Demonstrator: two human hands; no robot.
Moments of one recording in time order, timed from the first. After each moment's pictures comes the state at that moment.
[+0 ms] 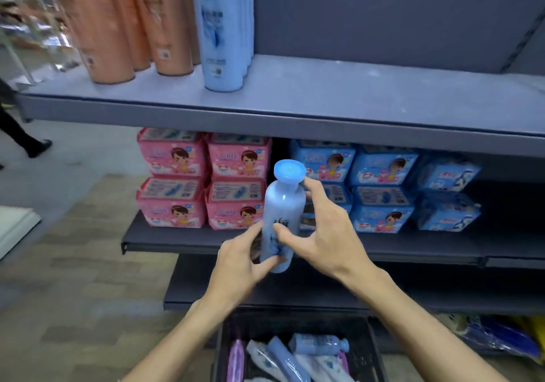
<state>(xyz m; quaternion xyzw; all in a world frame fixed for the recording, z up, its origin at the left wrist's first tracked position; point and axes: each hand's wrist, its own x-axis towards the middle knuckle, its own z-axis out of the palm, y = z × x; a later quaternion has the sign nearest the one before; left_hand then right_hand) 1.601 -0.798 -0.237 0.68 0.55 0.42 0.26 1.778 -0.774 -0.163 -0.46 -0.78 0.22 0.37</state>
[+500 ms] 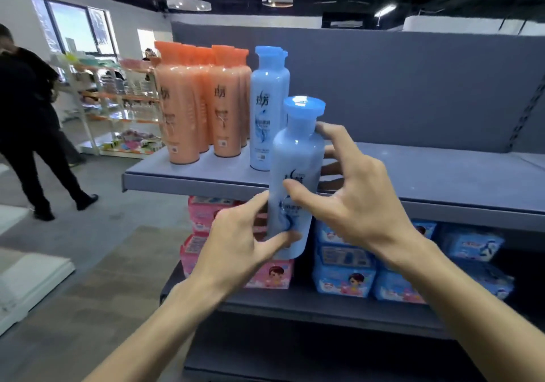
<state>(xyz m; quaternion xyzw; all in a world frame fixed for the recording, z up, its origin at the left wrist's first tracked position) 1.559 -0.819 -0.042 0.73 0.49 0.47 0.07 1.741 -0.787 0.021 -0.32 -0.81 0.13 0.49</state>
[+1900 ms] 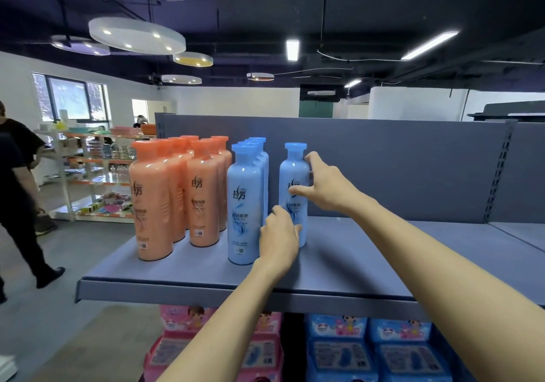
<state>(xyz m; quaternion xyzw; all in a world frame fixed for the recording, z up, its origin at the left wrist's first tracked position) 1.636 -0.622 0.022 0.64 0.66 0.38 0.08 1.749 -0.589 0.109 -0.49 -0.80 0.11 0.33</state>
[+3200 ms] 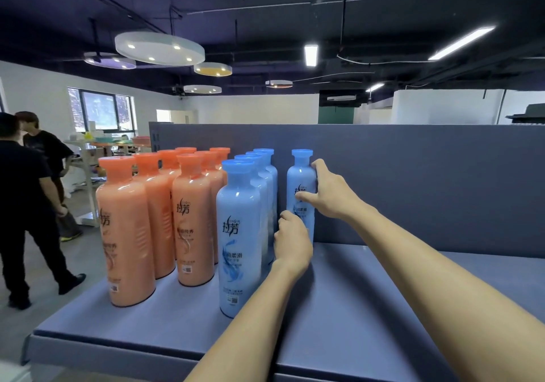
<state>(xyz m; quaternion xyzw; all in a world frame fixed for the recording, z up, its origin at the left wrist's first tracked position) 1.640 -0.492 0.015 0.60 0.71 0.36 0.05 1.736 -0.460 0.098 -0.47 -0.80 0.10 0.35</state>
